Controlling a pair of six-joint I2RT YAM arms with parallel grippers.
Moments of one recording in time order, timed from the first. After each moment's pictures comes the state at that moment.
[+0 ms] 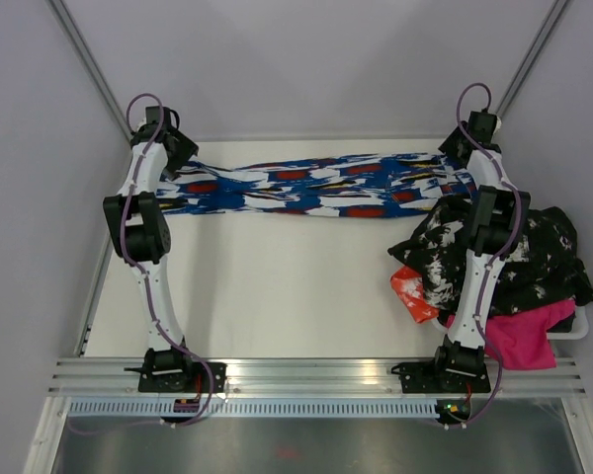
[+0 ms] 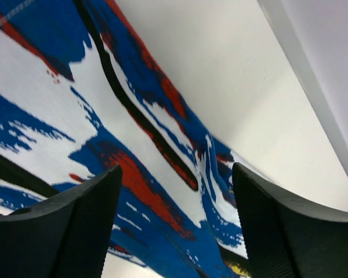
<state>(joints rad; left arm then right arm) 0.10 2.32 2.11 -0.71 -0.10 -0.79 -0.22 2.46 2.10 -0.29 0.03 0.50</state>
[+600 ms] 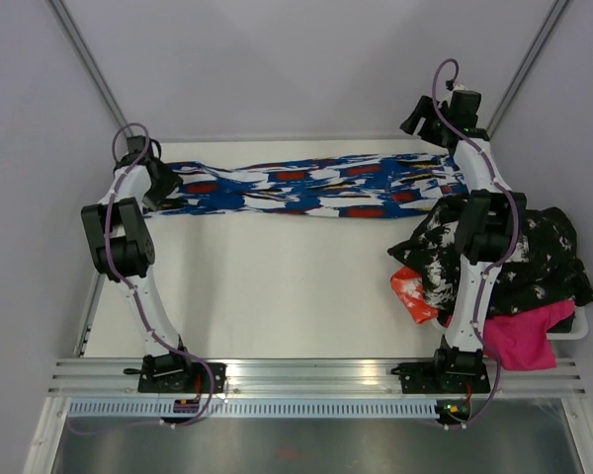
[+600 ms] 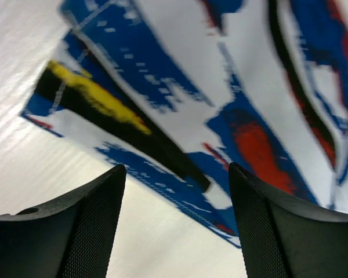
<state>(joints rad) 0.20 2.14 1.72 -0.58 -0.10 -0.67 -0.11 2.30 2.08 -0.28 -0.29 0.36</state>
